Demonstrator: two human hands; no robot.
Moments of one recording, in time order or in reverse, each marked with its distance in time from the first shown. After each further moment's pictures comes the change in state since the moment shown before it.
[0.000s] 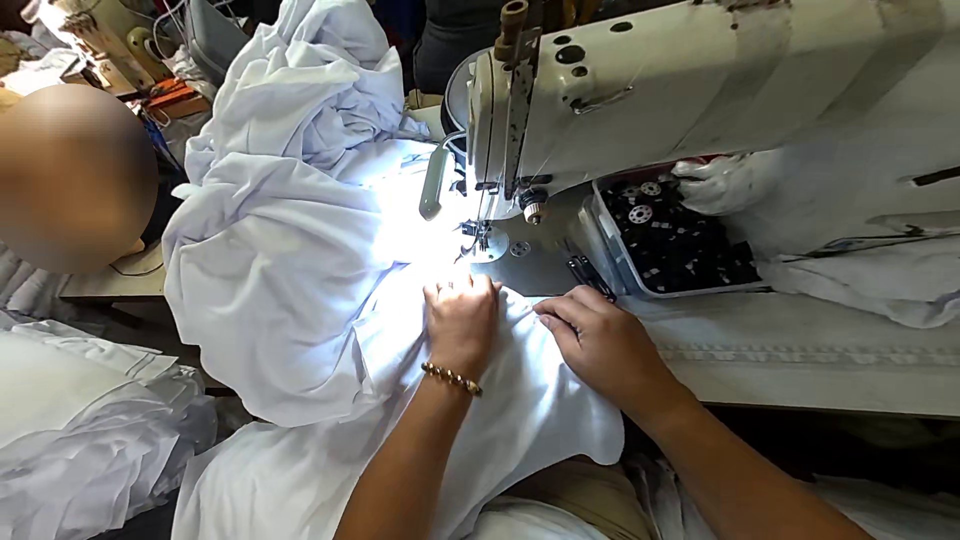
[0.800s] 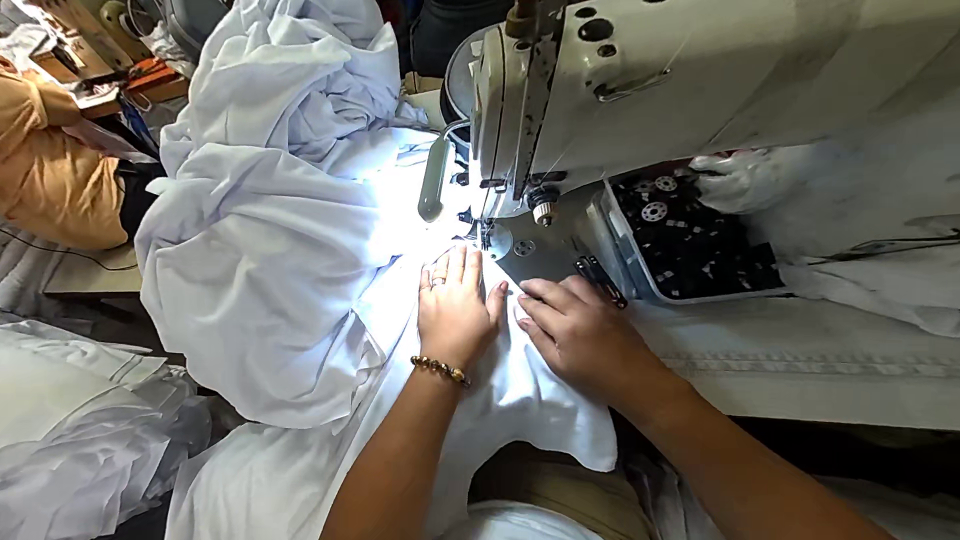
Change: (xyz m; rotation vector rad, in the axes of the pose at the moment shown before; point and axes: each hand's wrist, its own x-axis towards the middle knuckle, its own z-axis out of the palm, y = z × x) left_hand 0.016 -0.021 0.013 -0.149 -0.284 -0.039; right_hand 0.020 0.001 0.011 -0.135 -0.087 -0.246
